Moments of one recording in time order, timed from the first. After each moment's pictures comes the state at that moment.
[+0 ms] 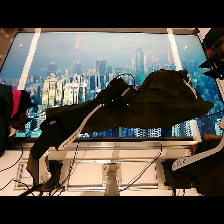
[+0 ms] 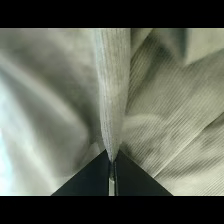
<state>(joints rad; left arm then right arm) -0.82 -1.98 1.89 1.77 -1.49 -1.30 -0.57 -1.83 2.04 -1.07 1.48 1.65</state>
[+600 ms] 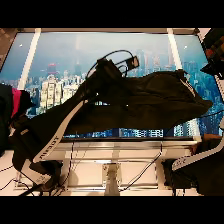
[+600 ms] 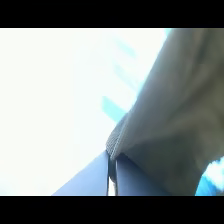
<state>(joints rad) -0.78 -1.73 1.89 2.13 -1.16 -1.26 -0.57 -1.83 2.04 -1.07 1.49 1.66</state>
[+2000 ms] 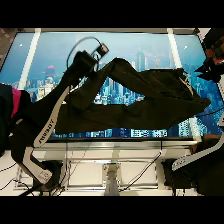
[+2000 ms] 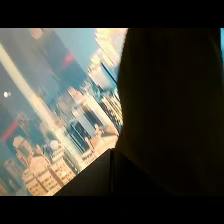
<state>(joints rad) -0.55 -1.78 1.80 2.06 -1.27 -1.37 -0.57 -1.89 1.99 -1.02 1.47 1.65</state>
